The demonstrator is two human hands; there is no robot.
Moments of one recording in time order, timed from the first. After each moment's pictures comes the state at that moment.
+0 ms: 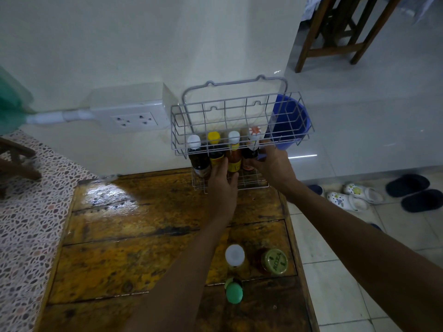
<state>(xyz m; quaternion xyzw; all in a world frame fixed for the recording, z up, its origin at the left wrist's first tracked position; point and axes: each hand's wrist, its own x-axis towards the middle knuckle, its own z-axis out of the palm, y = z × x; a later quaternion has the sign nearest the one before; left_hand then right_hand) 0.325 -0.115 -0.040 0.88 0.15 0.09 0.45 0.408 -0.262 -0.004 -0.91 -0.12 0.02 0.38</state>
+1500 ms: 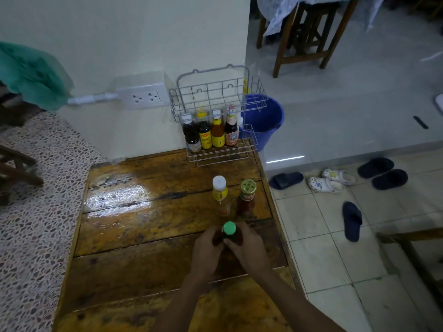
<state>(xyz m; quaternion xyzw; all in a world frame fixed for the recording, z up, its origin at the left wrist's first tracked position) 0.042 -0.118 -0.058 0.87 0.13 -0.11 0.47 0.063 -0.272 -0.043 -0.89 0.00 0.15 0.43</state>
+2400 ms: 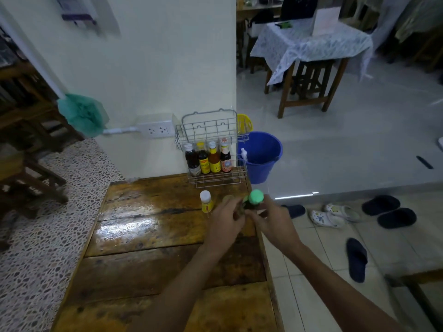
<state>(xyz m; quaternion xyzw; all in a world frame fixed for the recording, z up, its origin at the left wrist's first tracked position) 0.085 -0.222 0.116 0.91 -0.02 0.08 0.41 0.115 -0.386 0.116 -0.88 -0.12 0.01 0.45</state>
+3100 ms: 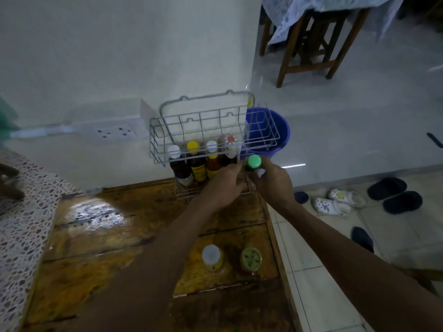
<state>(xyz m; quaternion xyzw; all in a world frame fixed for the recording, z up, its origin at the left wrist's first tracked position) 0.352 -0.140 0.034 0.92 -0.08 -0.14 0.36 0.365 -0.310 0.005 -0.93 -0.09 -0.08 0.35</state>
